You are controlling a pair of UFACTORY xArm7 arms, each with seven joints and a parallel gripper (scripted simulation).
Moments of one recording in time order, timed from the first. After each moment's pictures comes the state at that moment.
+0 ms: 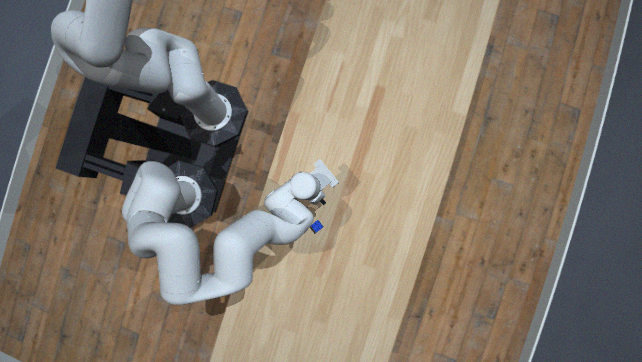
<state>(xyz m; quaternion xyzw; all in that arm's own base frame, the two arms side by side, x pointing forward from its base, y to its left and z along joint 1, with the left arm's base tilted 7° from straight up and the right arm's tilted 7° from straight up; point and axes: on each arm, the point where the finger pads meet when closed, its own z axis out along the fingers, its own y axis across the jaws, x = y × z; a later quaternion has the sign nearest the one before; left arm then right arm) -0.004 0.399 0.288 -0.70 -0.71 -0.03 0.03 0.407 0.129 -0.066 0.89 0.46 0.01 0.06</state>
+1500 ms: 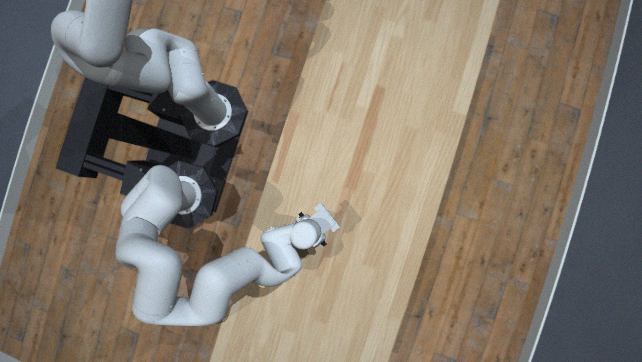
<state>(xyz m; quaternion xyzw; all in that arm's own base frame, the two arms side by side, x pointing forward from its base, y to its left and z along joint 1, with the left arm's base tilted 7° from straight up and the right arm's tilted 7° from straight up) -0.004 0.399 0.288 -0.70 -0.71 -0.03 0.03 0.444 0.004 -0.044 0.89 0.46 0.01 0.06</state>
